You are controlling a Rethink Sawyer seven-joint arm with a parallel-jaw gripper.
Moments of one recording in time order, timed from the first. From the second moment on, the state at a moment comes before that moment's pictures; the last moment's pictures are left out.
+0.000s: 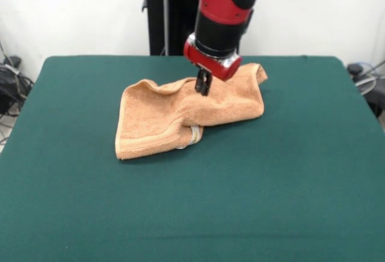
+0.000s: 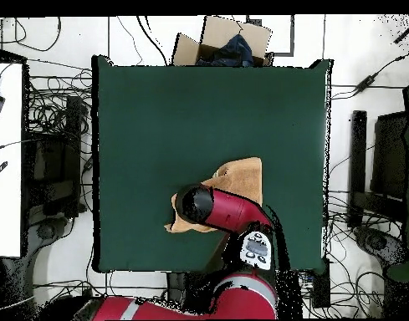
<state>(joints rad) -0.09 -0.50 -0.21 1.83 0.09 0.35 2.10</state>
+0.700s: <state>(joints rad) -0.10 -0.48 -0.15 1.84 0.09 0.28 2.10</state>
